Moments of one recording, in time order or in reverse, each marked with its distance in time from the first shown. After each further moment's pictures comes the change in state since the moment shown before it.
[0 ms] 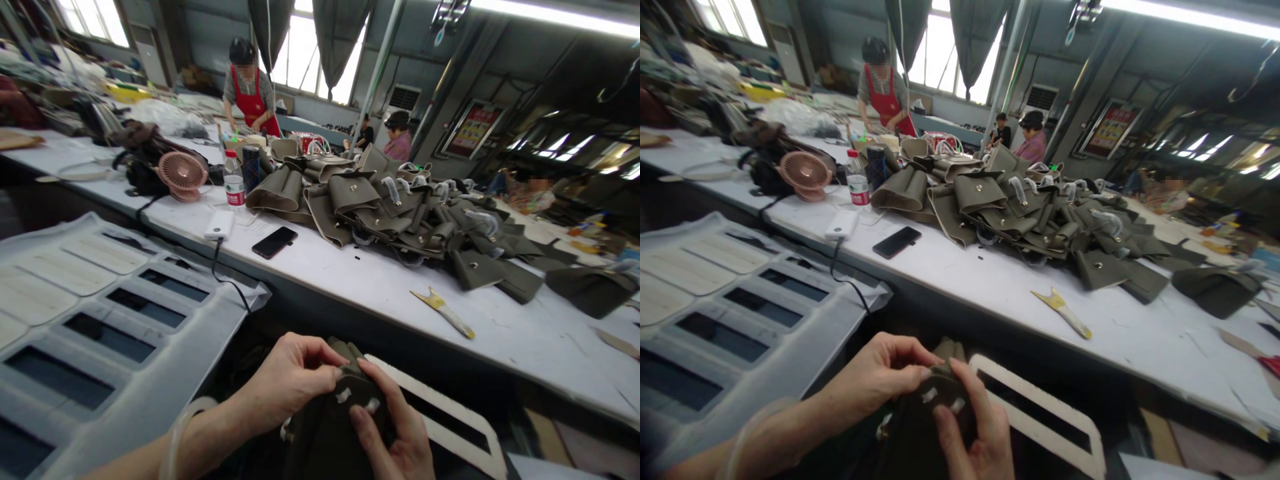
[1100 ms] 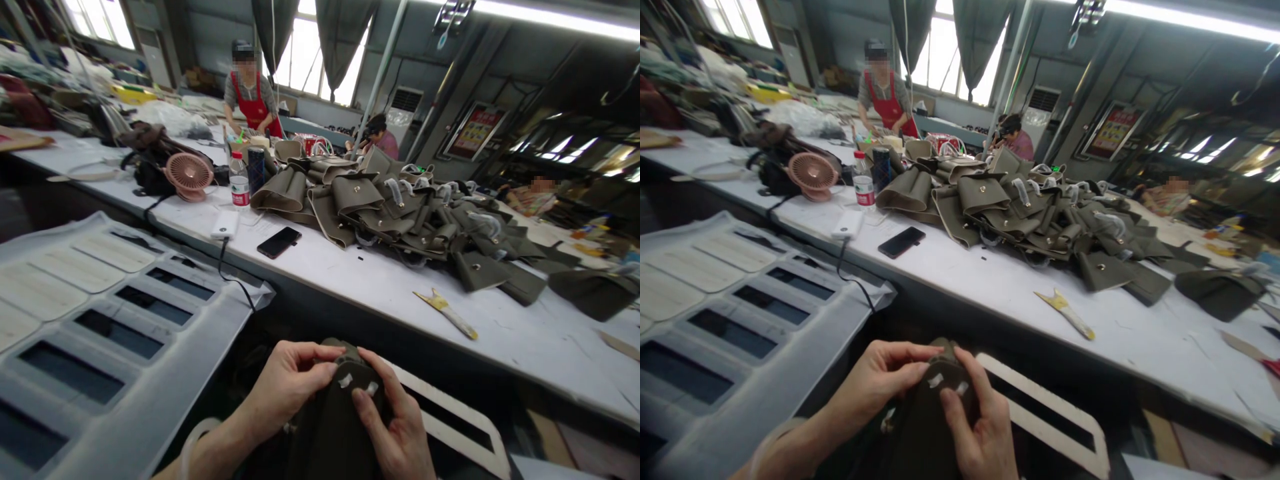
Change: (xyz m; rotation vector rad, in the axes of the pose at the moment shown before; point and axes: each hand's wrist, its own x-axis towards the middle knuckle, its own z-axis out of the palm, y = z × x) left_hand -0.006 -0.022 -0.002 -0.176 0.095 0.106; right_hand 0.018 -0.002 0.002 0.049 -0.185 -0.135
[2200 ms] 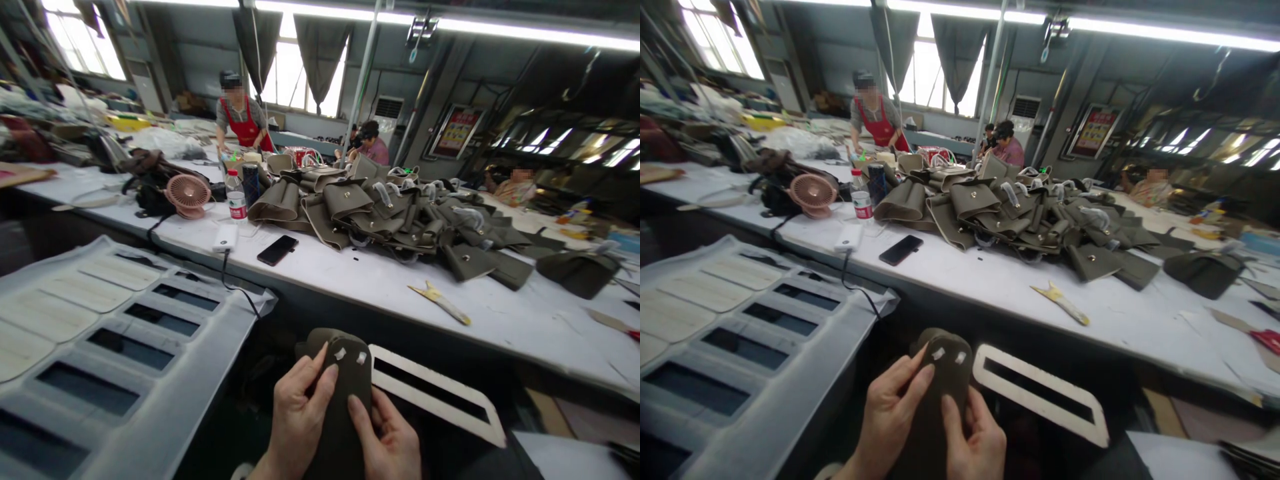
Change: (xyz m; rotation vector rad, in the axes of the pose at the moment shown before) left_hand -0.023 -0.063 0.017 0.400 0.348 0.441; right_hand -0.043 -0.003 0.056 0.535 0.388 0.499
